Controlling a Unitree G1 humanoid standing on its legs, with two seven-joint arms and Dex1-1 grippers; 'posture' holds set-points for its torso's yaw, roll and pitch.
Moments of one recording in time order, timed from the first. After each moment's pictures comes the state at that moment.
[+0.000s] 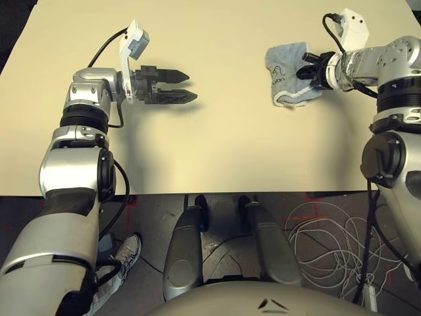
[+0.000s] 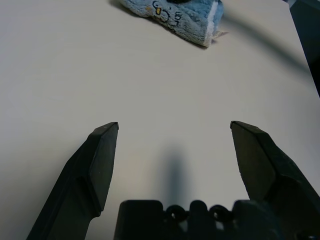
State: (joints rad) left arm -1.21 0.56 0.03 1.11 -0.12 0.17 -1.52; right arm -1.33 -0.44 -0.34 0.83 0.35 1.14 0.11
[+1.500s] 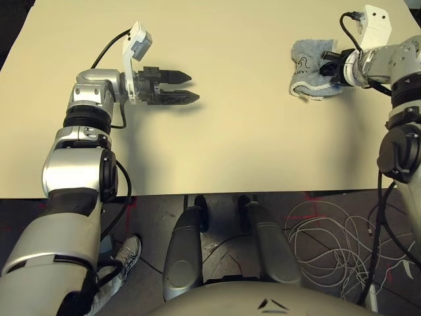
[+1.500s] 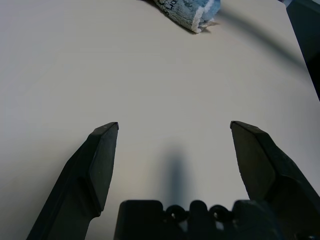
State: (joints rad) left arm -1.21 0.55 0.03 1.11 -0.12 0.17 -1.51; right arm -1.34 -0.54 -0.18 1.01 0.21 0.93 0.26
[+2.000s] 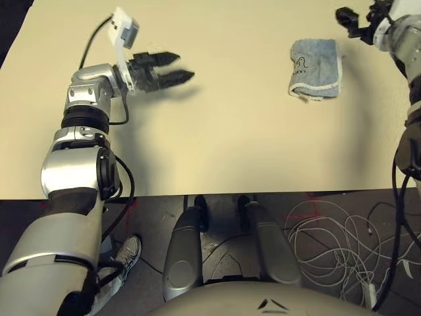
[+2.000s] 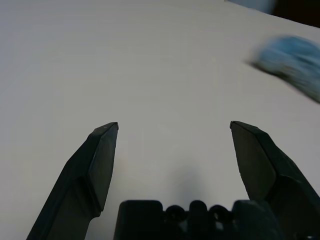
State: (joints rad) left arm -1.21 0.53 0.24 1.14 -0.16 -0.10 -0.90; right arm -1.29 -0.65 -0.21 1.21 0.13 0.05 0.45
